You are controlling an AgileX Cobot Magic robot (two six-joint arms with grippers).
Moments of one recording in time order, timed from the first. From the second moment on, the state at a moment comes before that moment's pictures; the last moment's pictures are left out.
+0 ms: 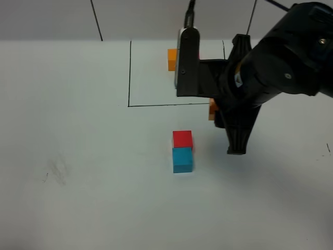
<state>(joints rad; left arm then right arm) -0.06 -0.01 -0.51 0.08 1.08 -0.11 0.77 1.57 -1.30 -0.21 0.94 -0.67</state>
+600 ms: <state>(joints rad) -0.06 -0.01 -0.51 0.08 1.08 -0.11 0.90 1.96 -1.57 0.00 0.90 -0.90</state>
